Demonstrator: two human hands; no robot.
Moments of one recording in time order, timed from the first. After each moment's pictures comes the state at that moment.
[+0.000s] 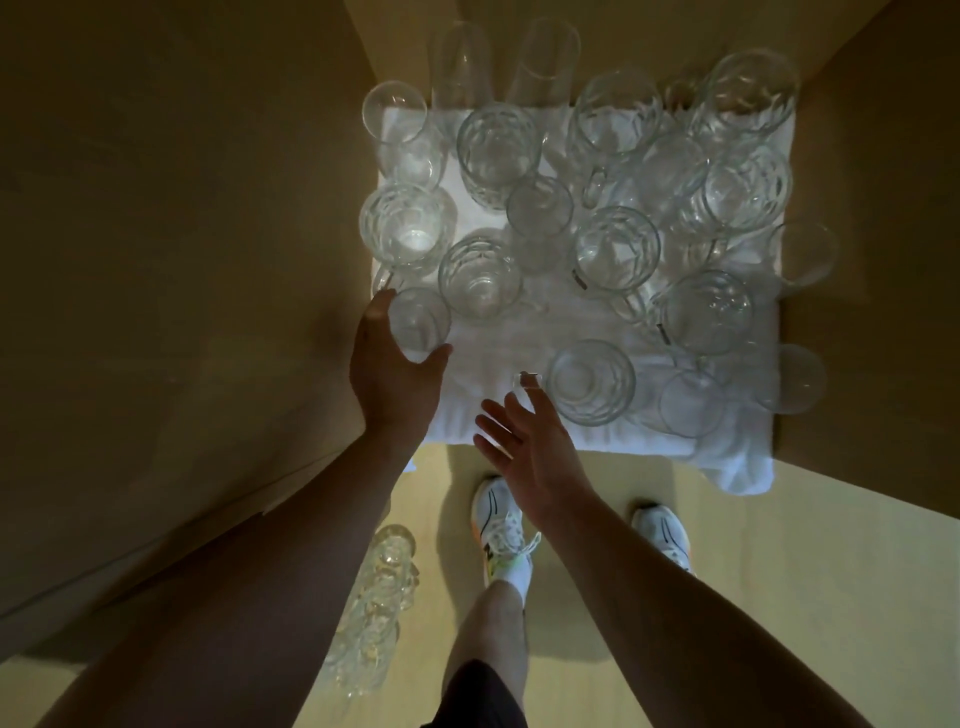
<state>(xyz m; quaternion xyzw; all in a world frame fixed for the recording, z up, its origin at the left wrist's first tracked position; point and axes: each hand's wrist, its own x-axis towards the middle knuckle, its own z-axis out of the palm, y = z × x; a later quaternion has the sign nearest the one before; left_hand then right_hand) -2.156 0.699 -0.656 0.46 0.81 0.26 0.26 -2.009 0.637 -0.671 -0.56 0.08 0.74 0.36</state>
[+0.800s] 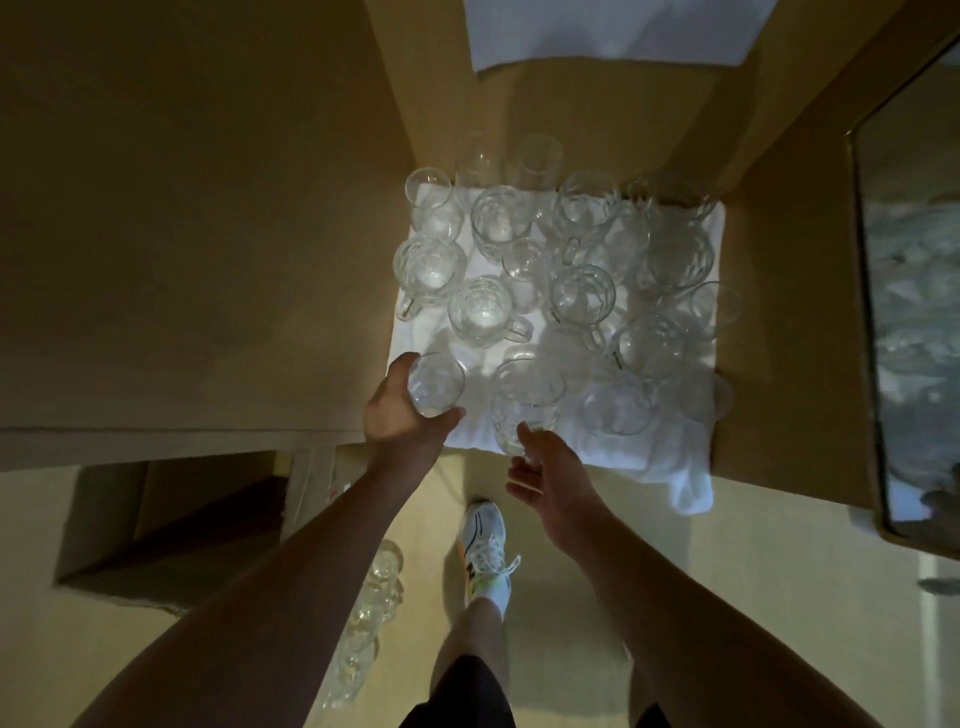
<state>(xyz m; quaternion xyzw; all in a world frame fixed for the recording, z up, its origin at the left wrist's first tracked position) -2.139 0.627 -0.576 0.46 0.79 0.27 0.31 -1.958 0.606 -0.585 -0.63 -0.05 0.74 0.22</state>
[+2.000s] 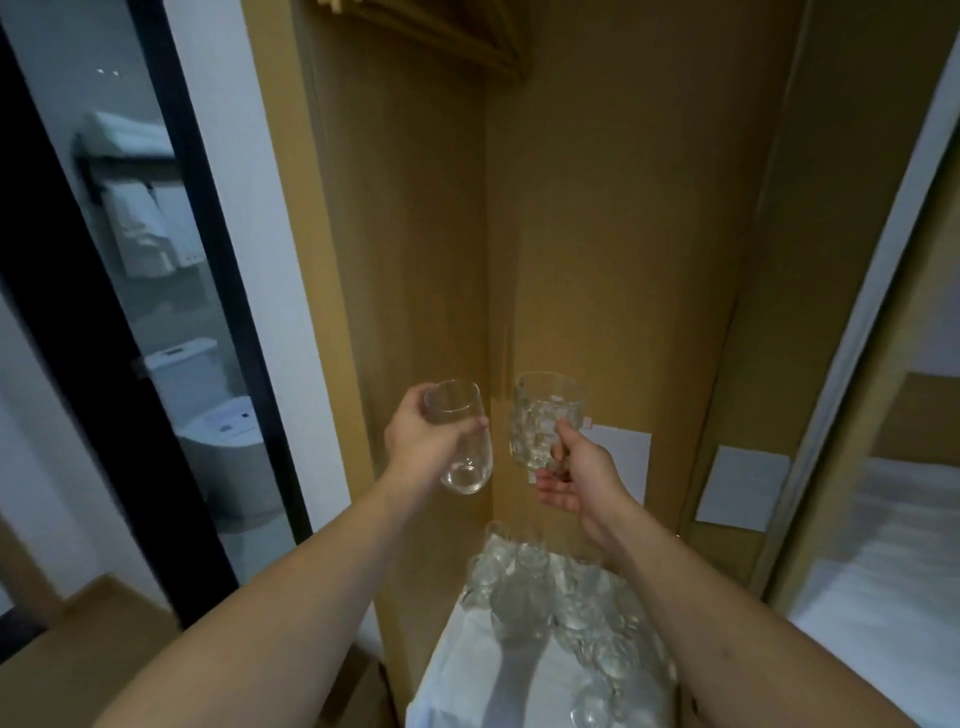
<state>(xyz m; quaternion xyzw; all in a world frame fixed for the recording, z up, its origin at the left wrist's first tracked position) -2.088 0.524 -0.094 0.38 0.68 0.60 0.19 -1.903 0.569 -0.110 -0.49 -0.43 0.64 0.40</state>
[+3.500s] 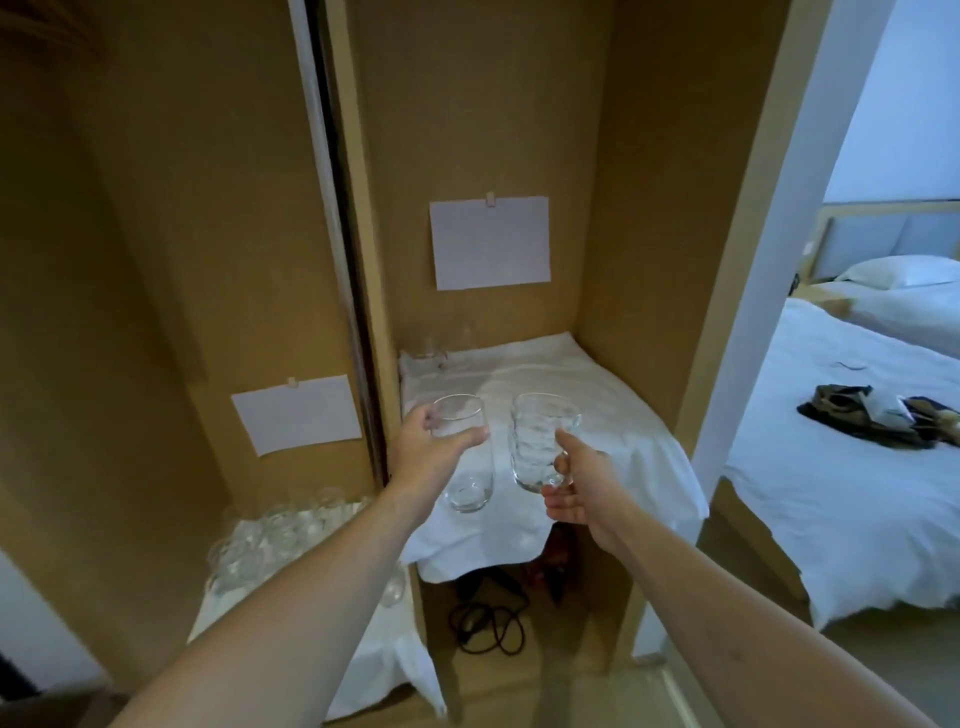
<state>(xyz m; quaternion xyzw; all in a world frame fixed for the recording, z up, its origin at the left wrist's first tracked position) -1.684 0.401 -0.142 0.54 0.54 0.49 0.43 -1.493 0.336 -0.148 -0.64 -0.25 0.50 0.52</state>
